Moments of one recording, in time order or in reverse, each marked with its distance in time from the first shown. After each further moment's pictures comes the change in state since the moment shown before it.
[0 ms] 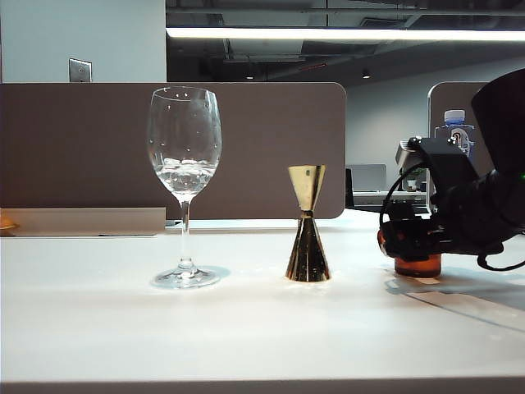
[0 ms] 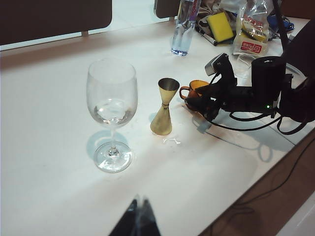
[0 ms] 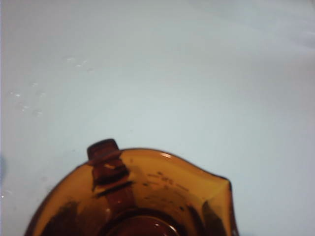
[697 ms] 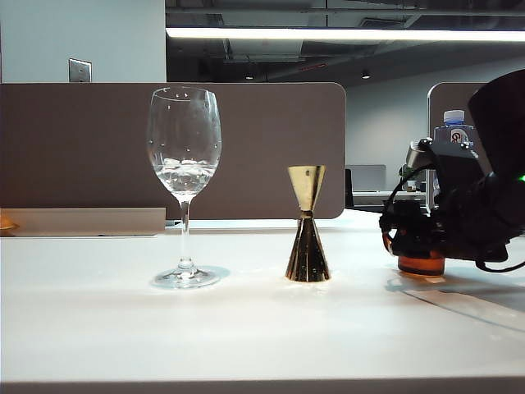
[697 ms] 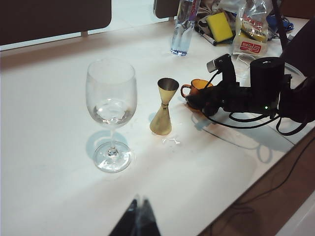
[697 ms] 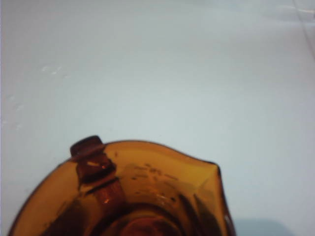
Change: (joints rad) left arm 0.000 0.000 0.000 0.000 0.000 0.000; right arm 0.010 0.000 0.000 -0.016 0.088 0.156
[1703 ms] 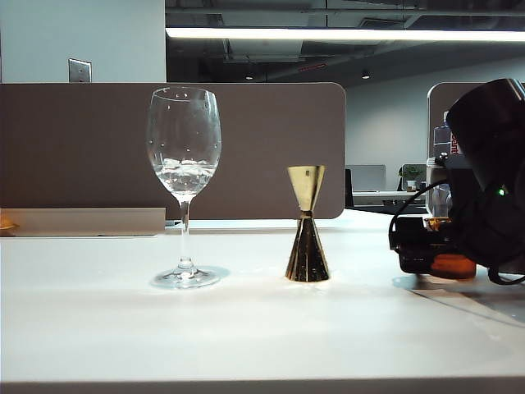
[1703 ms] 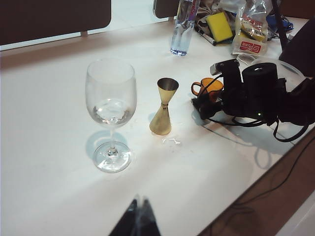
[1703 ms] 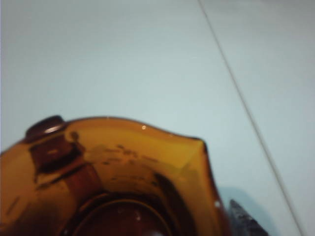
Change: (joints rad) left arm 0.000 0.000 0.000 0.000 0.000 0.000; right arm 0.062 -0.002 0.008 -0.131 0.341 0.104
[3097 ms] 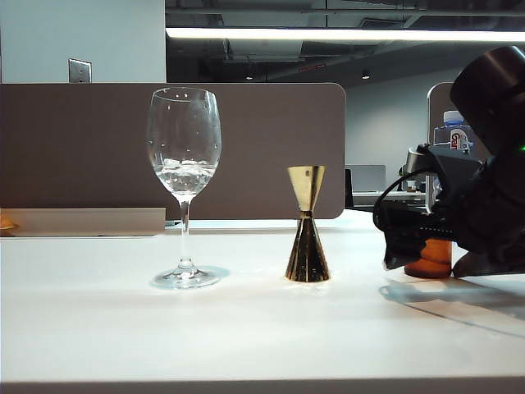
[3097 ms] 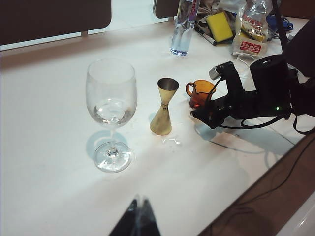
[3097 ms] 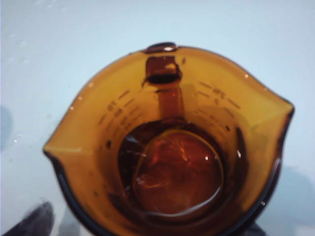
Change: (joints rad) left arm 0.000 0.000 0.000 0.000 0.000 0.000; right arm 0.013 -0.177 -0.007 -0.285 -0.296 0.013
